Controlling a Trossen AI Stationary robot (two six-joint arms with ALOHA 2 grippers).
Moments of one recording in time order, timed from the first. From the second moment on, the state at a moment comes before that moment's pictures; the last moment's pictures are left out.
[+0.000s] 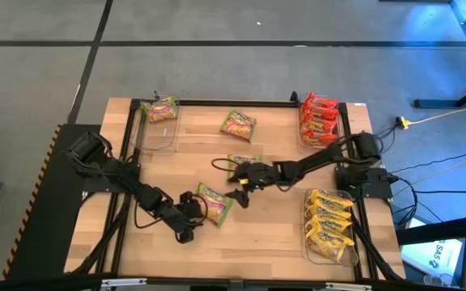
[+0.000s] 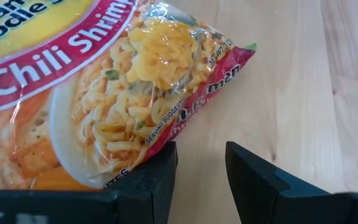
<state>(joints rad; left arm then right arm) -0.58 1.65 0.59 0.16 -0.33 -0.72 0.10 1.89 0.90 0.48 -0.03 0.47</state>
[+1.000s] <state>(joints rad) -0.59 1.66 0.59 0.18 -0.35 -0.70 0.05 2.08 1.19 0.19 -0.23 0.44</state>
